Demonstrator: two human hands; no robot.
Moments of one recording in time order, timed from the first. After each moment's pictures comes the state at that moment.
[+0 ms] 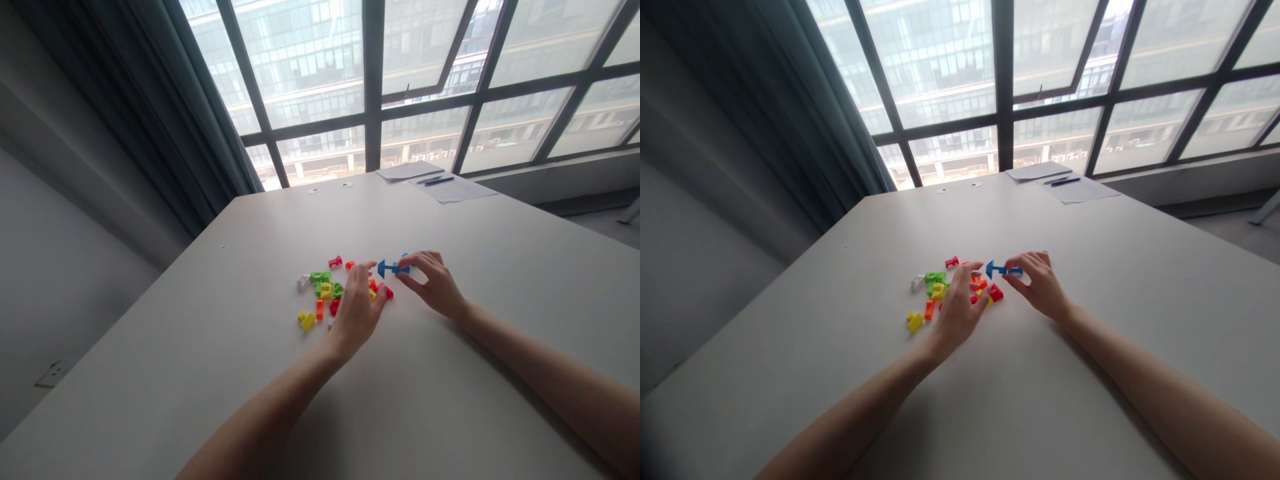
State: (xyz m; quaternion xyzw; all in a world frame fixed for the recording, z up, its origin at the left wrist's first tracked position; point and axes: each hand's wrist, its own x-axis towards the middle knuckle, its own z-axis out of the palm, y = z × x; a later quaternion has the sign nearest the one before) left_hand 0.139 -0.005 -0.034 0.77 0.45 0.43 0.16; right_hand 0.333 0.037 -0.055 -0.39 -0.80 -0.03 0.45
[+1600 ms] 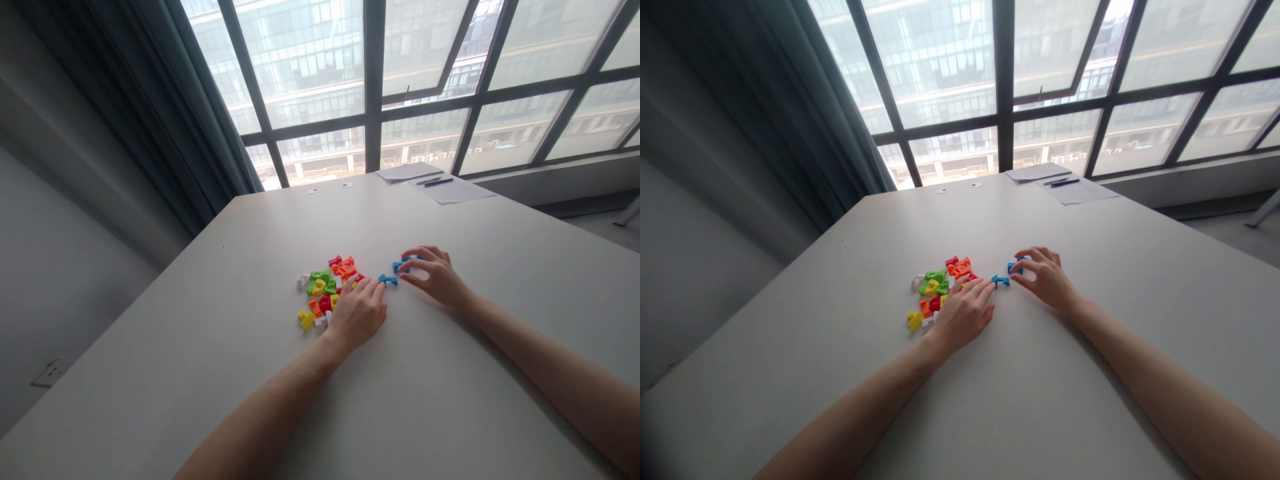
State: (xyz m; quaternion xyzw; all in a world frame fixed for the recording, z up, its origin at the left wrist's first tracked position) left_hand 0.129 0.001 -0.054 0.90 0.39 0.19 -0.10; right_hand 0.360 0.056 -0.069 -0.45 -0.82 -0.05 0.35
